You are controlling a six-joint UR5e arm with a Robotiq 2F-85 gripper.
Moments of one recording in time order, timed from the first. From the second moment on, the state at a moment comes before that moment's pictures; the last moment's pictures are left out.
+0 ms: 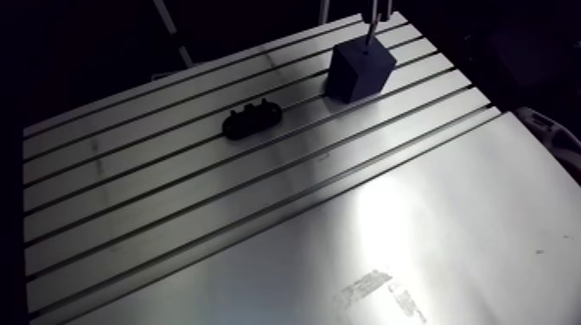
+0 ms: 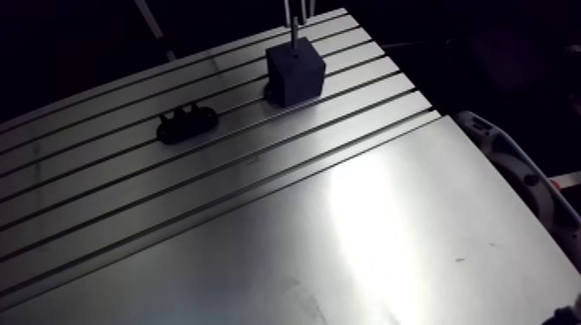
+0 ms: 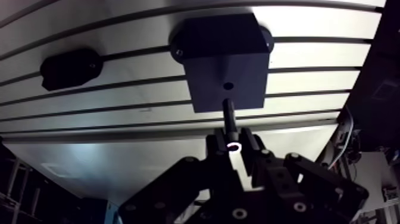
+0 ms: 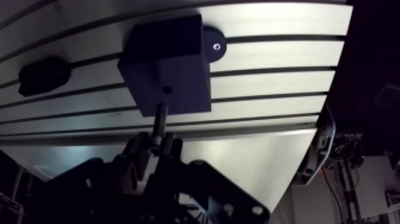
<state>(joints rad) -0.47 -0.89 1.16 -1.30 -1.72 -1.86</state>
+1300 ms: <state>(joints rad) -0.47 -0.88 1.16 -1.31 -1.72 -1.87</state>
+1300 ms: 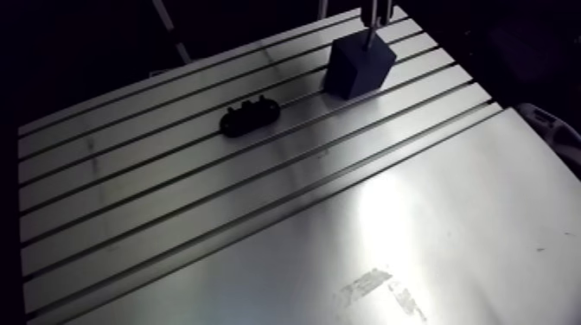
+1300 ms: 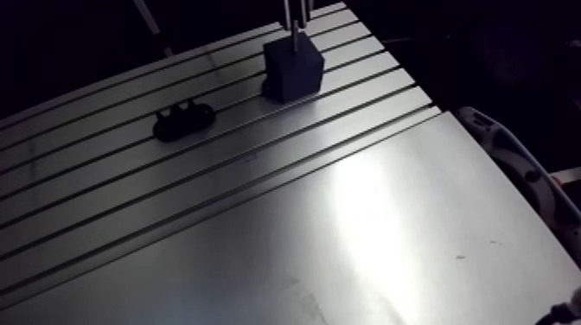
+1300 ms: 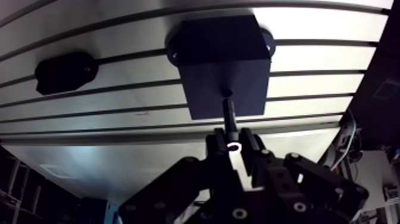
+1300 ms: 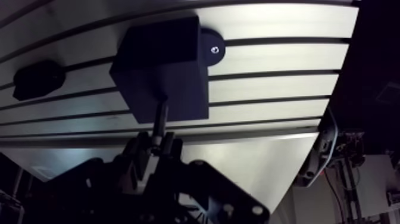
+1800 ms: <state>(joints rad) -0.47 -0.88 1.17 -1.31 -1.72 -1.87</state>
